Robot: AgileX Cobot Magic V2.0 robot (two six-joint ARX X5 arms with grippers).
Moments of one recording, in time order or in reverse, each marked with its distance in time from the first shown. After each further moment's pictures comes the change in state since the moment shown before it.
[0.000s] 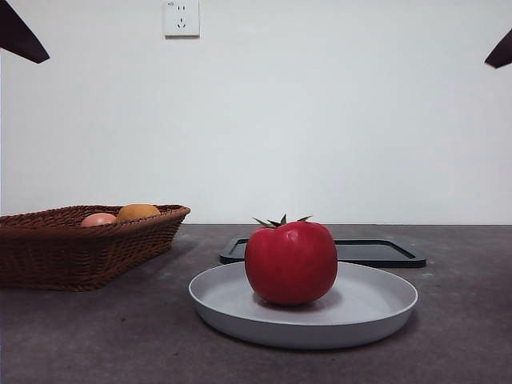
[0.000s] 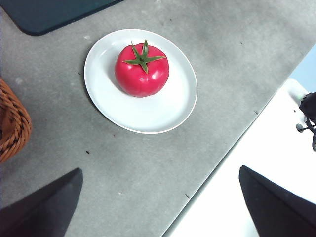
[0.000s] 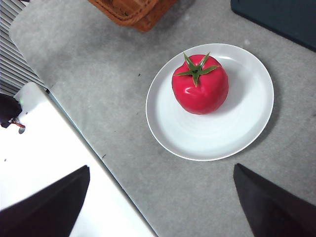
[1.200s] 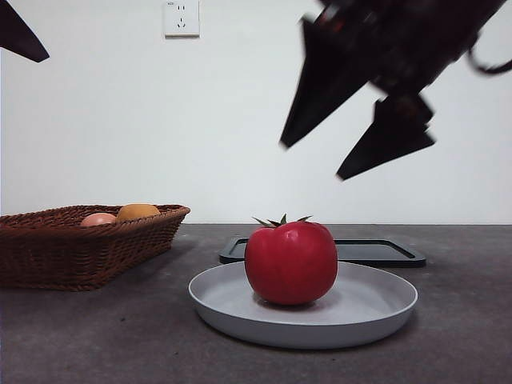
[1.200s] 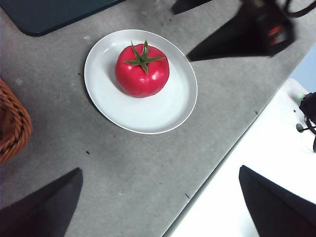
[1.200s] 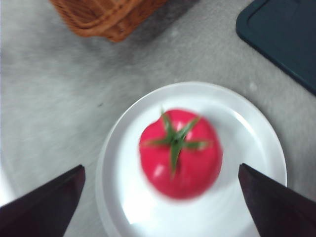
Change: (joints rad) left arm 0.000 -0.001 0.000 0.000 0.000 0.001; right arm 0.238 0.482 0.000 0.511 0.207 0.053
